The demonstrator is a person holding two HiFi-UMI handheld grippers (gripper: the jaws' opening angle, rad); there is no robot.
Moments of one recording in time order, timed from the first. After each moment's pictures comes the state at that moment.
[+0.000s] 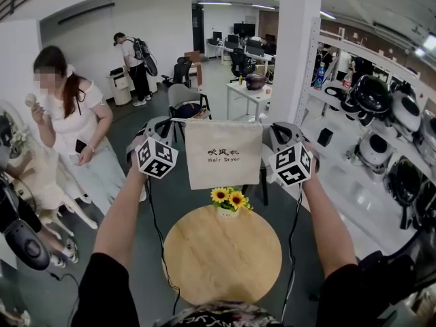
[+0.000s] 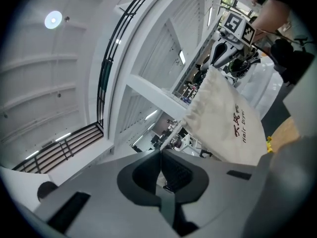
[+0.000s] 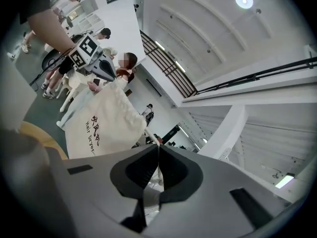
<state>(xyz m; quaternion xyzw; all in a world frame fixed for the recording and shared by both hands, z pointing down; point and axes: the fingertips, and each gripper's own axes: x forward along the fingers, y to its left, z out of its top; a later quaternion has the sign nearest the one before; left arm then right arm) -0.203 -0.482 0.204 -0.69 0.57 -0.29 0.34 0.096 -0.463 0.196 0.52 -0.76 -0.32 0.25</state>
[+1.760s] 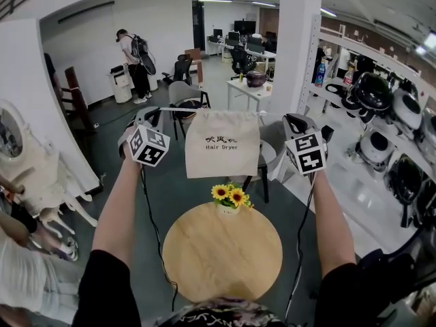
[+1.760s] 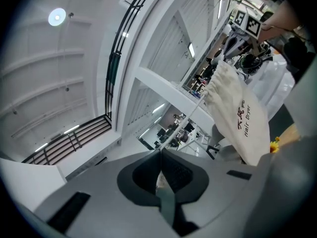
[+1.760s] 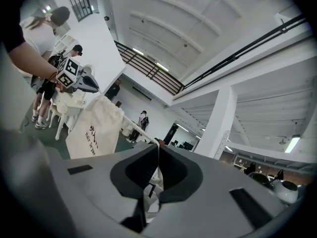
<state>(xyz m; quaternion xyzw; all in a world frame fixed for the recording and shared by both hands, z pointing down) -0.238 -0.490 0.186 -0.66 0.62 -0.29 0.31 0.137 -0.471 0.178 0.55 -0.79 -0.22 0.16</state>
